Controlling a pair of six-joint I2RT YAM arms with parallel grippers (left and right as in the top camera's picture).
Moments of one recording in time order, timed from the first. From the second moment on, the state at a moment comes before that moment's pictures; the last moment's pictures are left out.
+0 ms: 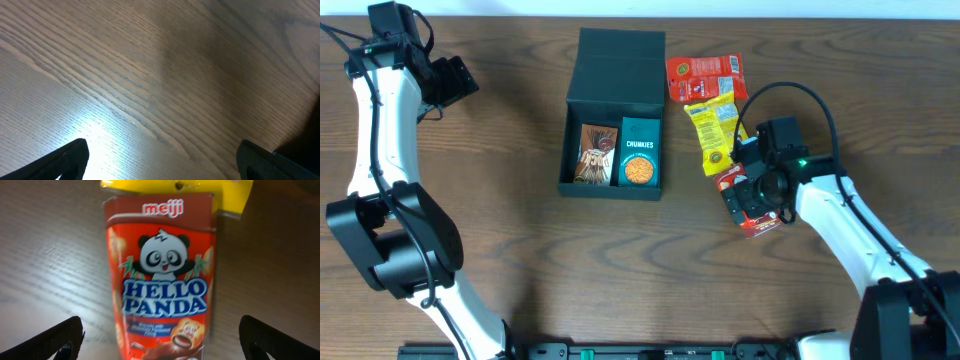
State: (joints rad) left arm 0.26 2.00 1.83 -0.99 0.00 -0.31; right arm 0.20 1.55 0.95 -0.73 0.02 -0.21
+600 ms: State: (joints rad) left arm 0.26 2.00 1.83 -0.99 0.00 -0.31; right arm 0.20 1.70 0.94 -0.65 0.04 -0.22
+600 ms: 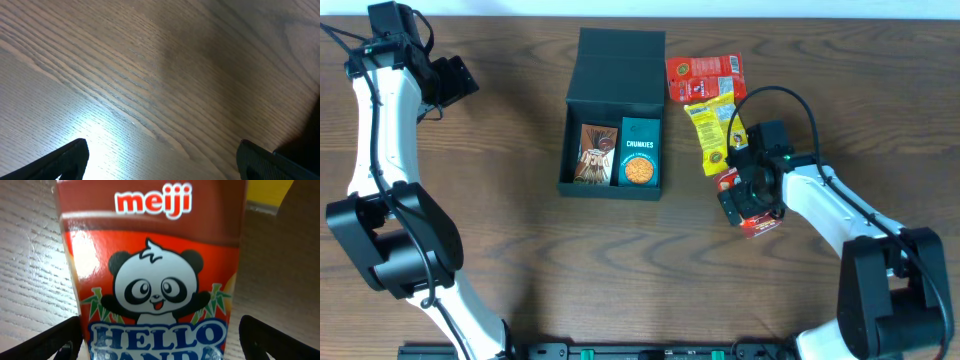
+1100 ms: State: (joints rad) left arm 0.26 2.00 1.83 -0.99 0.00 -0.31; right arm 0.20 1.70 0.94 -0.65 0.04 -0.22
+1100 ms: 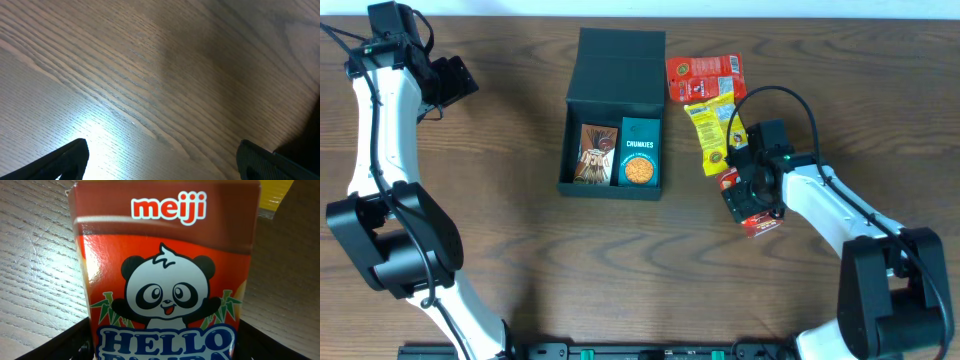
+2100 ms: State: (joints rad) left arm 0.26 2.00 1.83 -1.02 0.00 -0.31; right arm 0.41 1.70 1.45 -0.81 -0.10 0.00
